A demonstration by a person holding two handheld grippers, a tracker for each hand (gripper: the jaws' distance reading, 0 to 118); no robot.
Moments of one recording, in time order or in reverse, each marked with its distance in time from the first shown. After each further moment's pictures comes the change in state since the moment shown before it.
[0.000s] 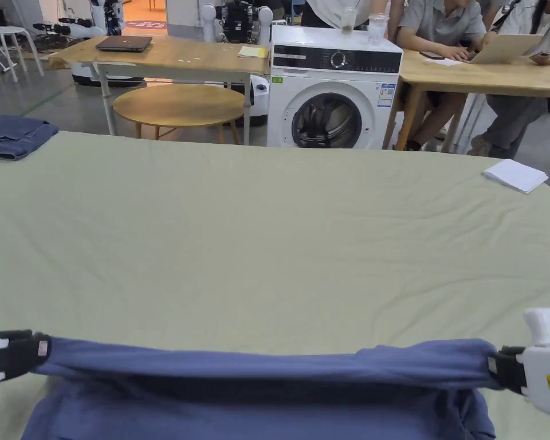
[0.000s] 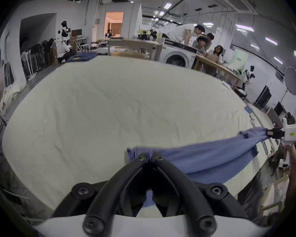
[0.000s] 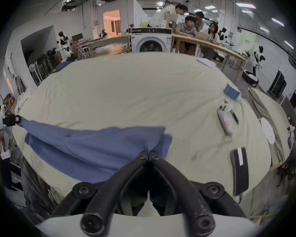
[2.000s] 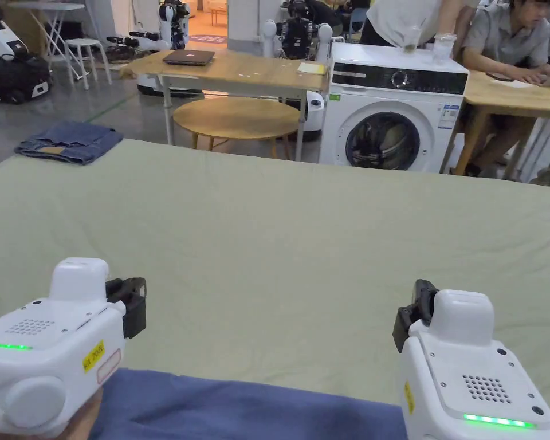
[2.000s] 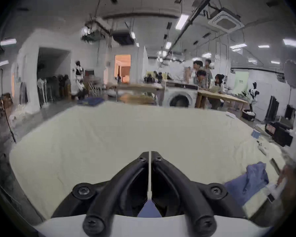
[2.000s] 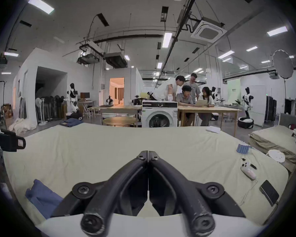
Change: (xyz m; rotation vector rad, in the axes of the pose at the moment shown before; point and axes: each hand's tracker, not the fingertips) left arm 0.063 0.026 0.011 0.372 0.072 -0.022; right arm -0.195 0.029 -0.012 0.729 -0.022 0.000
